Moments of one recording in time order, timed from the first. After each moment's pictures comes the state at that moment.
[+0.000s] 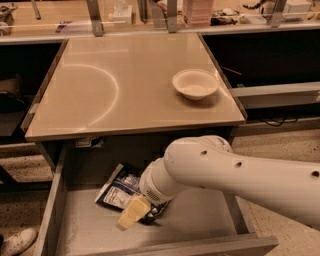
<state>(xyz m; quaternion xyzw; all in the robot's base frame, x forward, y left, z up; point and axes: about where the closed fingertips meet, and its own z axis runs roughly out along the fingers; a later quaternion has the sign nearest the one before) 0.418 0.054 0.687 -0.52 0.81 0.18 0.22</state>
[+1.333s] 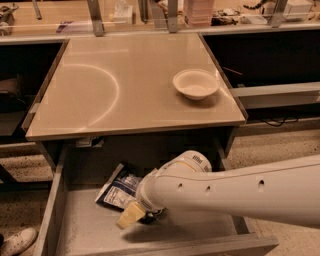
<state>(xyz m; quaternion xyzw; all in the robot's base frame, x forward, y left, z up) 0.443 0.059 0.618 -0.47 0.84 0.12 0.24</state>
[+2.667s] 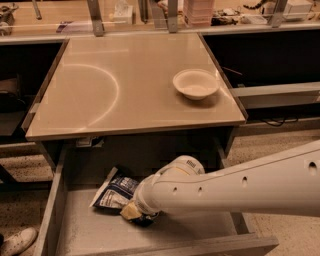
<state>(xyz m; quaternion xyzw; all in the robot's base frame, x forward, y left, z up) 0.444 0.074 0.589 -0.47 0.84 0.14 0.24</state>
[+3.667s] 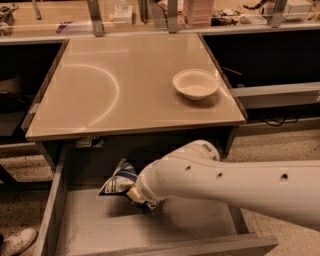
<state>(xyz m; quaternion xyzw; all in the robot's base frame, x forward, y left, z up) 0.447 0.064 0.655 -0.45 0.84 0.15 0.25</state>
